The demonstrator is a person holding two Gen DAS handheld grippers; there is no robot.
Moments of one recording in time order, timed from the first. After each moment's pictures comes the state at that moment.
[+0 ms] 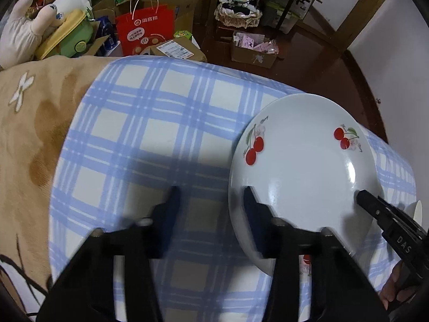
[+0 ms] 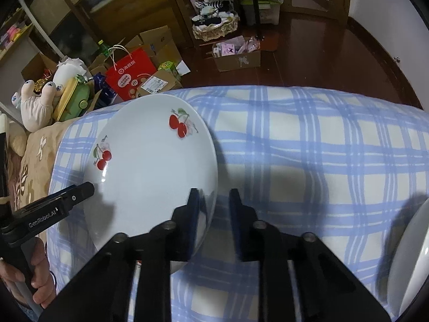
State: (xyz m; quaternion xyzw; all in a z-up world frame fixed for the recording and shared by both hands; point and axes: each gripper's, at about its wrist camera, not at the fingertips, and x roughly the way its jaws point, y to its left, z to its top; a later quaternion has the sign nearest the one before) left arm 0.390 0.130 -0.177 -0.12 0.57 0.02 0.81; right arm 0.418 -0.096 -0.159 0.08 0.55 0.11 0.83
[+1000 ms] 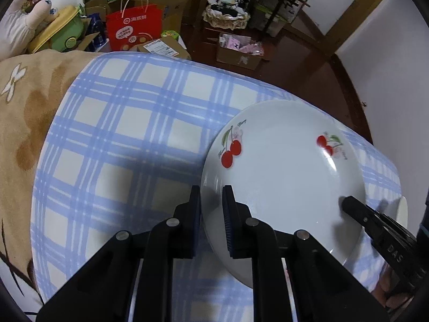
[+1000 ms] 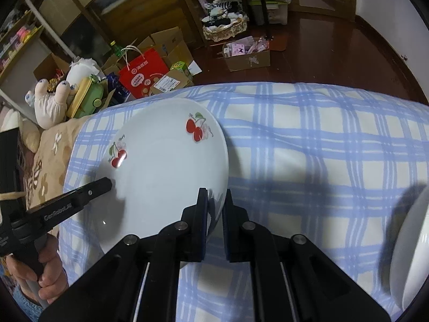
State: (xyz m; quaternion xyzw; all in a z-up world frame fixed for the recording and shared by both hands) left arm 0.376 0.113 -0.166 -0.15 0.56 -0.01 0.81; right arm 0.397 -0.103 -0.147 0.09 0.55 0.13 0.82
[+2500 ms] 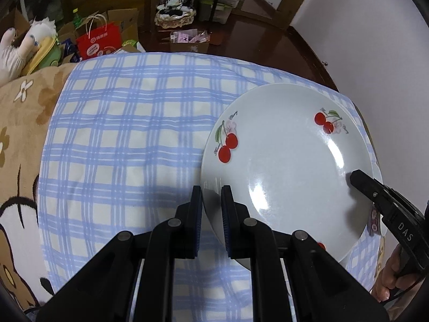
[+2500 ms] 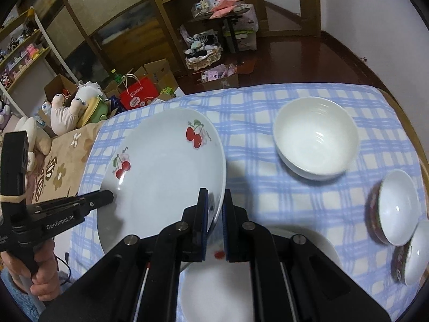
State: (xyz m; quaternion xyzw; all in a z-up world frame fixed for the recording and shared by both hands) left arm 0.211 0.003 -0.072 -0.07 0.56 -0.09 0.82; right arm 0.210 -0.200 -0.053 0.10 0.48 0.08 0.87
